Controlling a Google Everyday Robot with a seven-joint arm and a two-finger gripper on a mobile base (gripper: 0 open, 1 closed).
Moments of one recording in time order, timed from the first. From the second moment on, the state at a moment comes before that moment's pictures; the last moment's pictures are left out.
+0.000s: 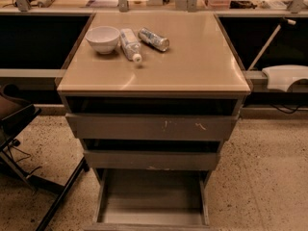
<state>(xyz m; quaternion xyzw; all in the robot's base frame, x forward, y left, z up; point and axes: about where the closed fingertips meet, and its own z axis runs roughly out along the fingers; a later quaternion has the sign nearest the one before) 0.283 -0.435 0.997 -0.21 0.95 0.03 0.21</state>
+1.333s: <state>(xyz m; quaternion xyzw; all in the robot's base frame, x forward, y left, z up) 0.319 -0.249 0.877 -0.19 0.94 0.06 0.27</state>
